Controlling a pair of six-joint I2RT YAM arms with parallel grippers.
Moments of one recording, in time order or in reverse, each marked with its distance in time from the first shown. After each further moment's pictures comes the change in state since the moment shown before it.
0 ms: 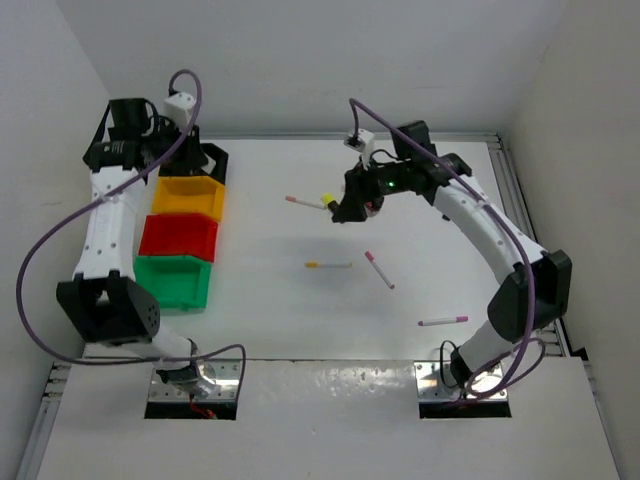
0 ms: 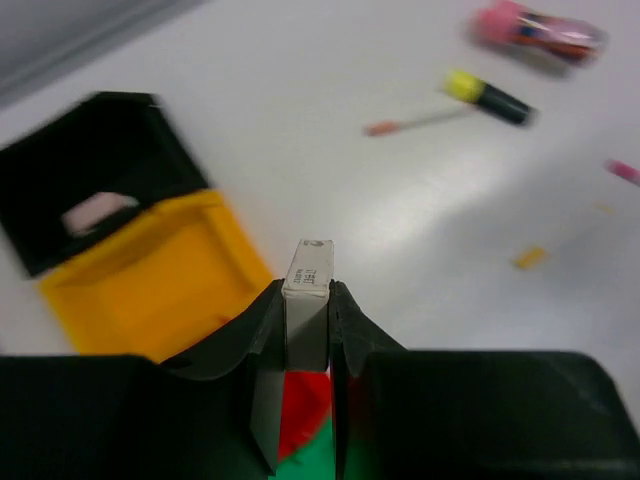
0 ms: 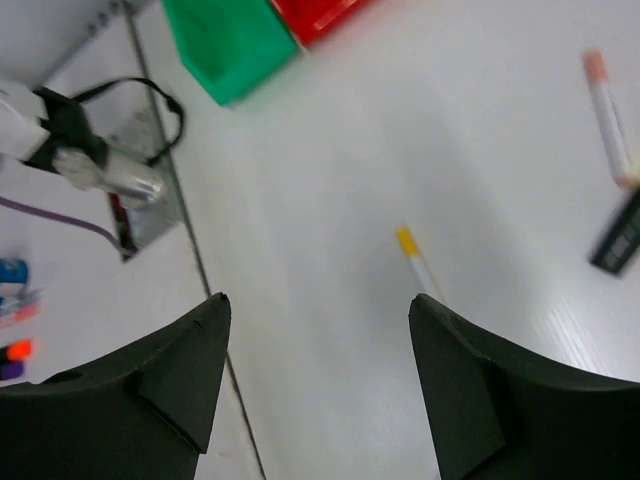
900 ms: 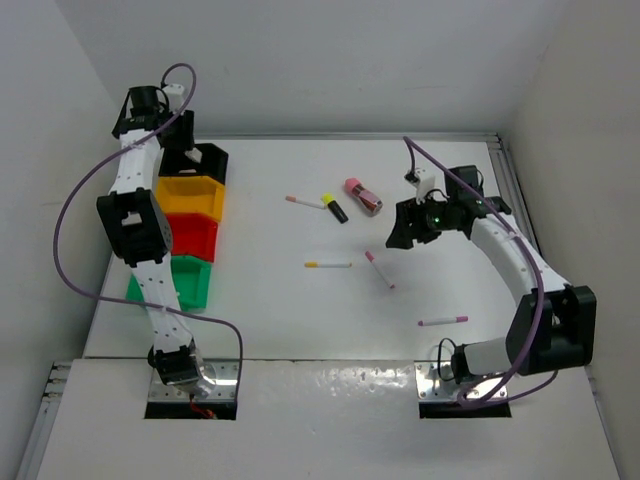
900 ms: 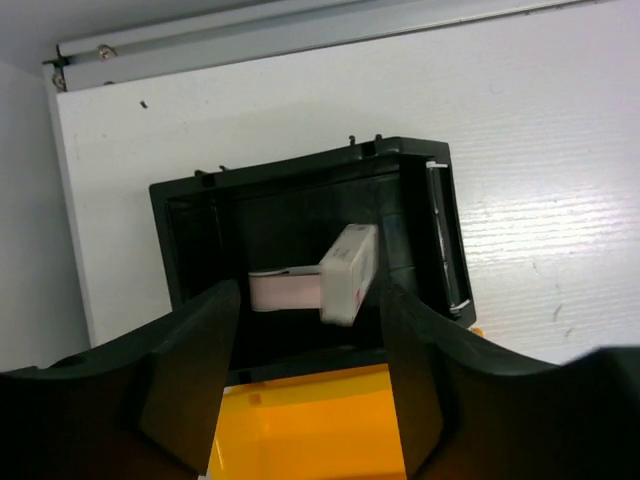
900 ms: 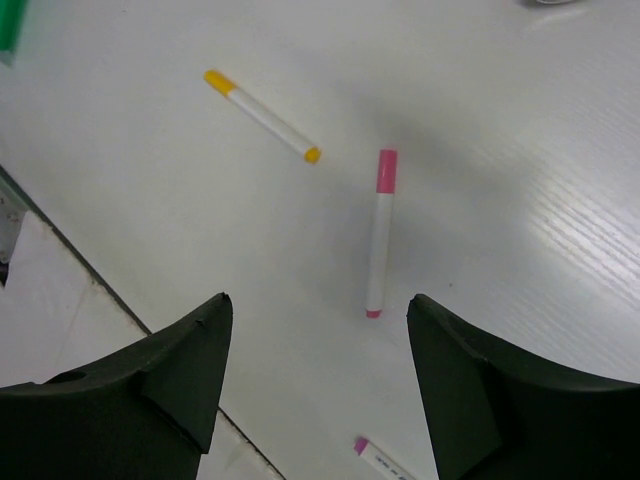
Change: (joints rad) left arm 0.077 0.819 0.631 0.205 -0.423 -0.123; right arm -0.330 -0.268 -0.515 0.016 0.215 -0.033
